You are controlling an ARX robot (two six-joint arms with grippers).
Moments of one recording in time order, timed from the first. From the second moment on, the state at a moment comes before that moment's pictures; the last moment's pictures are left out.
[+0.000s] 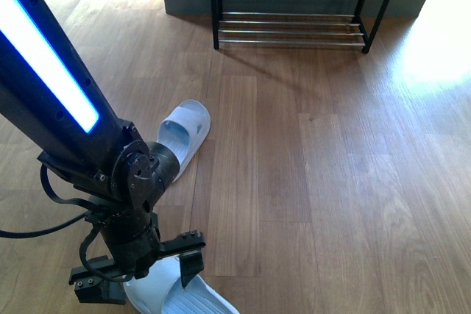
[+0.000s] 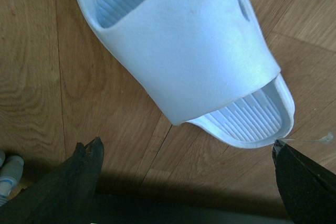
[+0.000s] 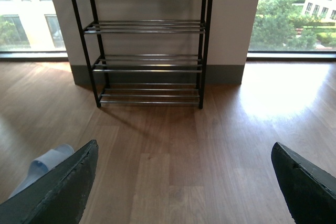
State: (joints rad) left arm -0.36 2.70 1.29 -0.31 0.17 -0.60; right arm 0.00 0.00 0.02 0.00 0.00 0.00
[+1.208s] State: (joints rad) left arm -0.34 3.06 1.70 -0.59 0.13 -0.47; right arm 0.00 0.00 0.02 0.00 0.00 0.00
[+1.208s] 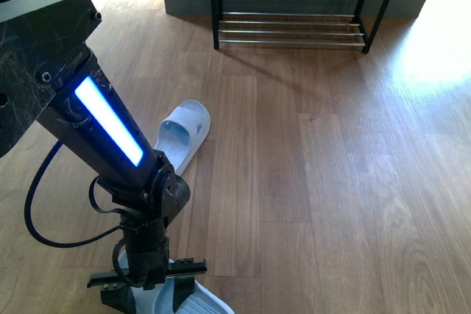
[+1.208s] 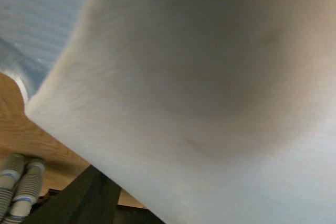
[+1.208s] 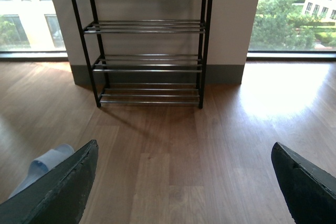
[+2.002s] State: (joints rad) left arm -0.26 2.67 1.42 -0.27 -0.27 -0.23; right arm 0.00 0.00 0.02 0.00 0.00 0.00
